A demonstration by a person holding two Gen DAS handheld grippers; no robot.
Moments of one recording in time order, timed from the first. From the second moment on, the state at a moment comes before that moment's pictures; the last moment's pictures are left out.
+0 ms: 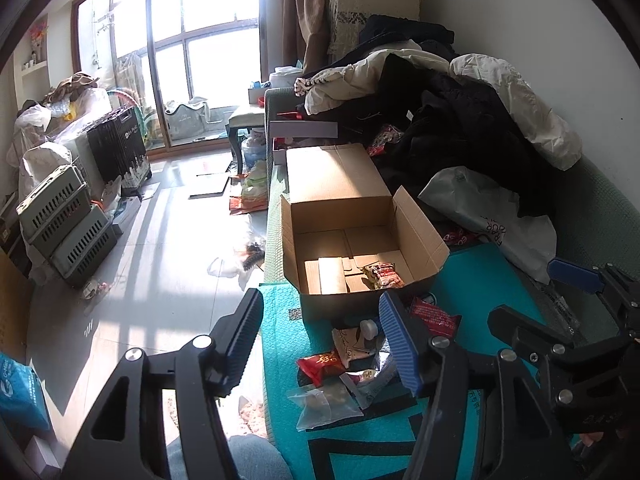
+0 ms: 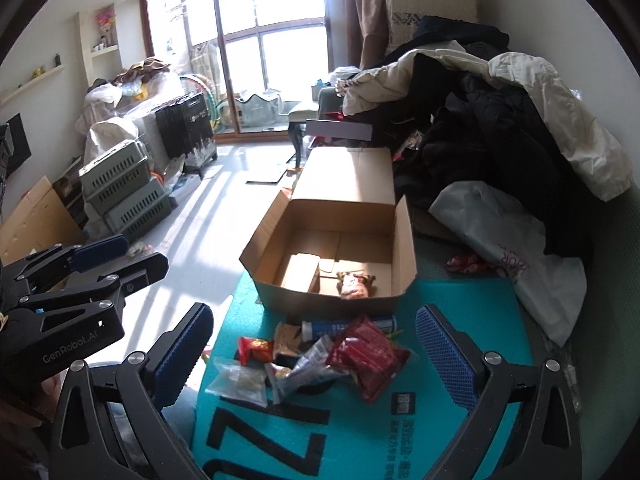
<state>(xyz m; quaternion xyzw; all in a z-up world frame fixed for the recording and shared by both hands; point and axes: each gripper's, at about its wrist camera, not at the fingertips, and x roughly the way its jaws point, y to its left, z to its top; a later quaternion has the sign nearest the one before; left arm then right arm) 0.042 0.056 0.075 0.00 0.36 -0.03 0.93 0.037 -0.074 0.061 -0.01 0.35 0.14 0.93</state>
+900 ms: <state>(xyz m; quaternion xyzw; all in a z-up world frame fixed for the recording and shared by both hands) 0.022 0.082 -0.033 -0.07 0.47 0.02 0.88 0.032 -0.050 -0.068 0.02 0.48 0.15 0.86</state>
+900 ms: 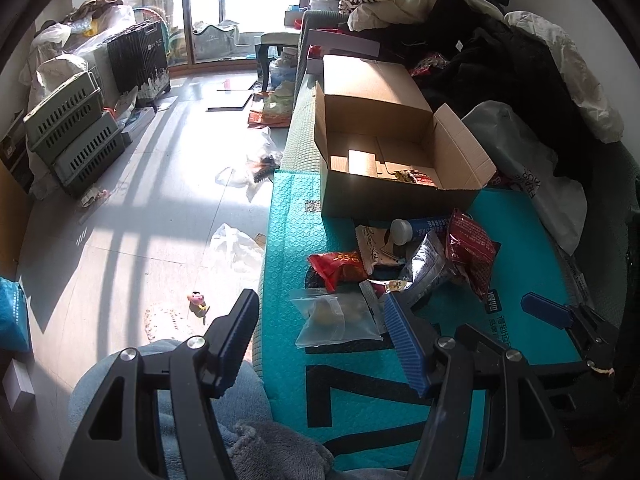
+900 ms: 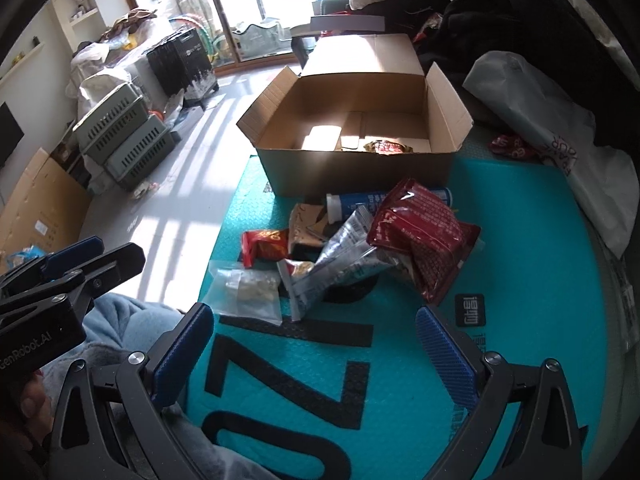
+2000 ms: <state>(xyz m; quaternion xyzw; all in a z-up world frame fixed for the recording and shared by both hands) 0.056 0.115 -0.110 -0.14 0.54 0.04 0.83 0.130 -0.043 -0.157 0.12 0.56 0.11 0.81</state>
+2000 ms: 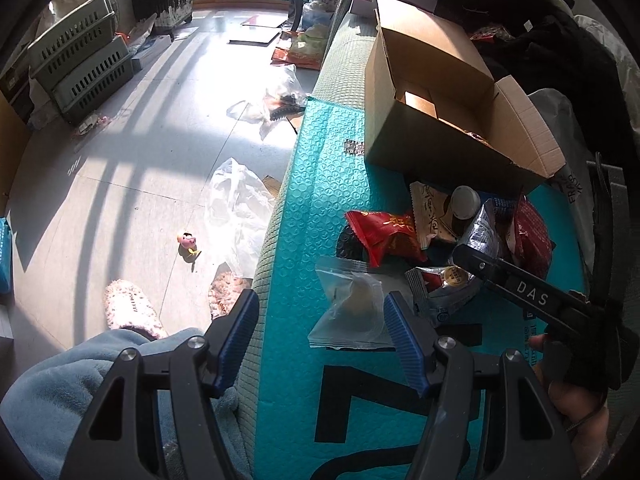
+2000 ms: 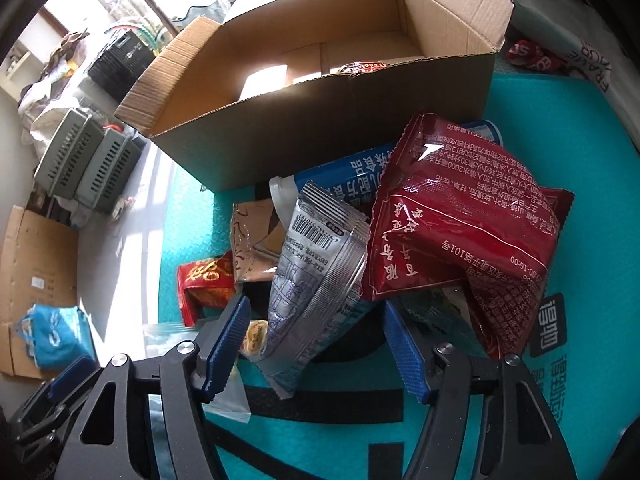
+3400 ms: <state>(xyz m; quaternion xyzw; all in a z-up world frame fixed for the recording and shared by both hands) 0.109 0.070 -0.169 -0.05 0.64 -0.11 0.76 0.108 -0.045 -0.177 0.03 0.61 0.19 0.77</state>
